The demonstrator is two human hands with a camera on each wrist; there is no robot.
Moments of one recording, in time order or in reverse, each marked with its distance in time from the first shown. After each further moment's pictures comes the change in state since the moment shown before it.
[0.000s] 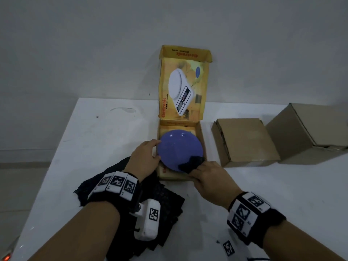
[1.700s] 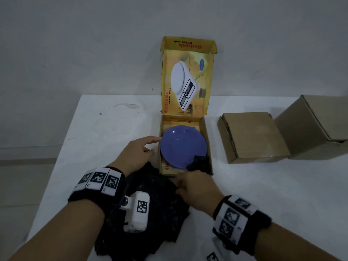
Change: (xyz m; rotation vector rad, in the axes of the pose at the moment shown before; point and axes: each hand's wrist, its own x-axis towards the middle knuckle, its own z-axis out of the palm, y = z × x) left_hand -0.001 -0.018 -0.029 -0.237 -0.101 -0.044; right_hand 0.018 -0.058 0.006 0.349 -0.152 0.214
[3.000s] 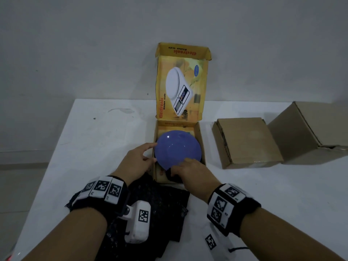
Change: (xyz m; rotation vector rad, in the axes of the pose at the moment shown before) left_hand 0.002 0.000 0.018 -0.107 0.041 -0.063; right_hand 0.033 0.023 -0.025 -0.240 -0.046 -0.240
